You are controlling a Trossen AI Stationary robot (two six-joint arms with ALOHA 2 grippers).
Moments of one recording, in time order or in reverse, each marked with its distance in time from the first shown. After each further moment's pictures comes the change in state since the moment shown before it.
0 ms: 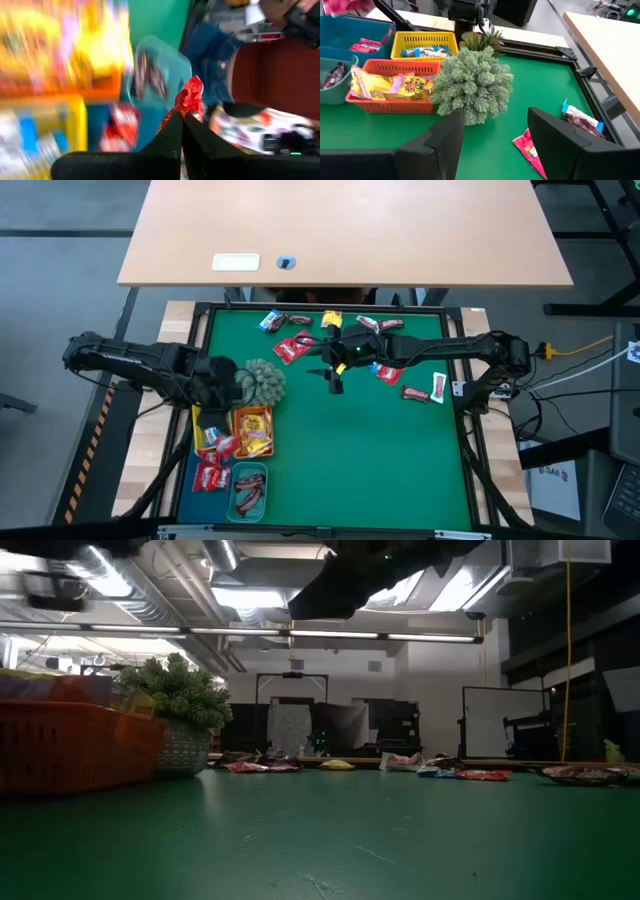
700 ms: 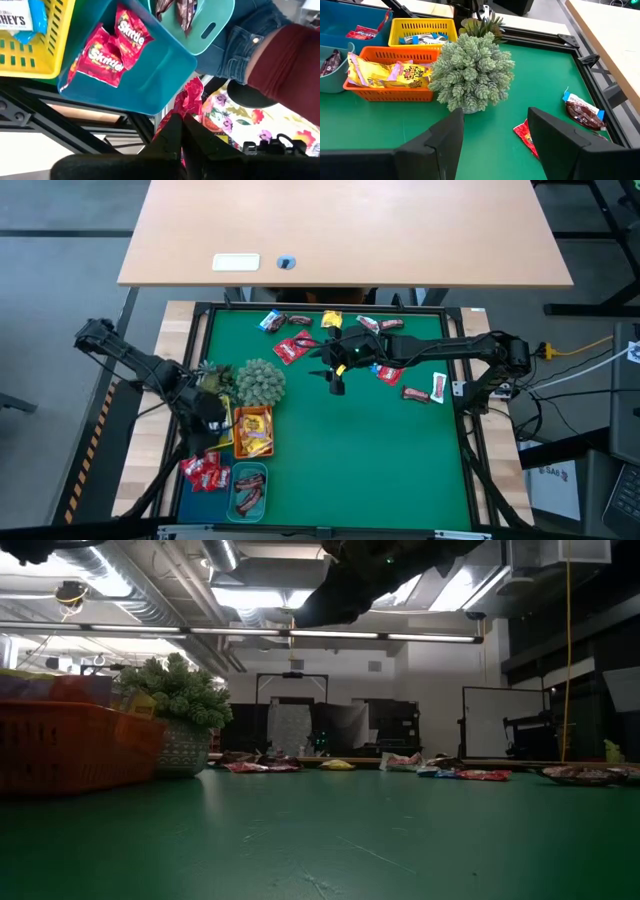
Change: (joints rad) left arm -0.370 0.010 0.000 -0.059 -0.063 -0.604; right arm 0.000 0.000 0.000 -0.048 0.009 0.000
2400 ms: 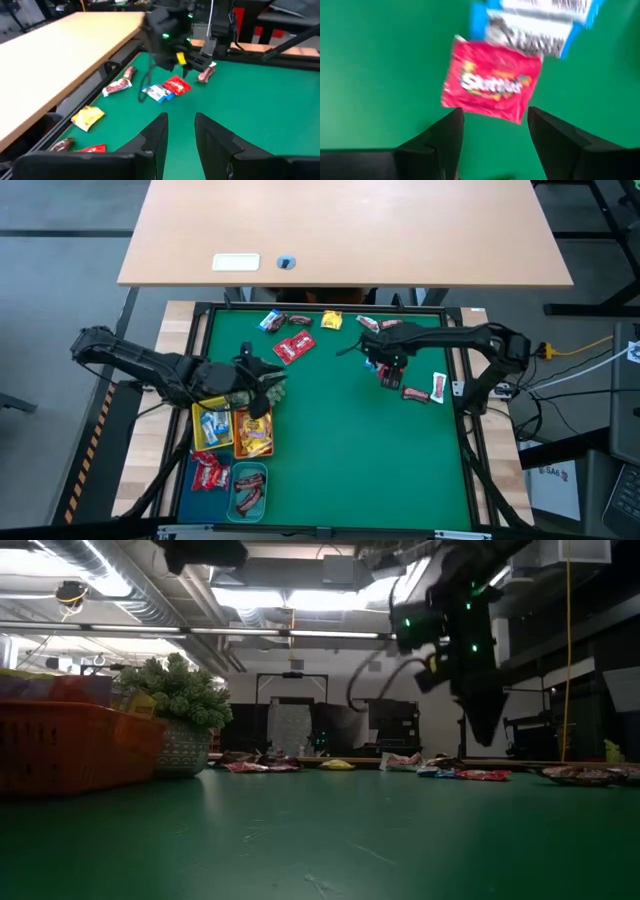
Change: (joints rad) left arm 0.241 0.119 0.000 0.717 -1.189 1.196; right arm -0.223 0.001 -0.152 -0.988 0.200 0.169
